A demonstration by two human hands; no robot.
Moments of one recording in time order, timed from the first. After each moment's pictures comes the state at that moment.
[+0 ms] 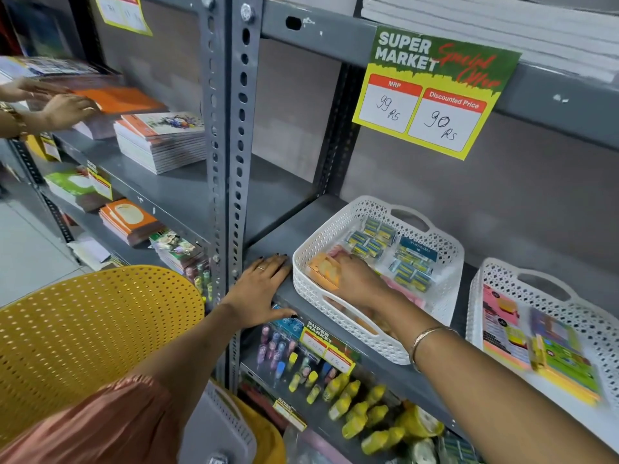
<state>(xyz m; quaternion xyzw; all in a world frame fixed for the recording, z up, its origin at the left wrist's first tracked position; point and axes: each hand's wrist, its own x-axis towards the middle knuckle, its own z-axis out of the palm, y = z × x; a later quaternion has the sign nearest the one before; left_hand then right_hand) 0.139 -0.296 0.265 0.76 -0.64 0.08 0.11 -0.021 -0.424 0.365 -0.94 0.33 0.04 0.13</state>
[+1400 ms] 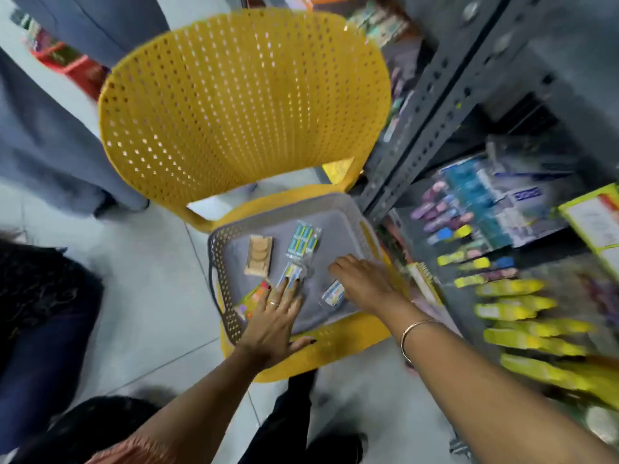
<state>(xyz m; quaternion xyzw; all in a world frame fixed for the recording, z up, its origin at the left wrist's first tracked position) -0.020 0.001 -0.018 0.91 -0.38 -0.19 0.06 0.003 -0.217 0.030 -0.96 -0.13 0.25 0.08</state>
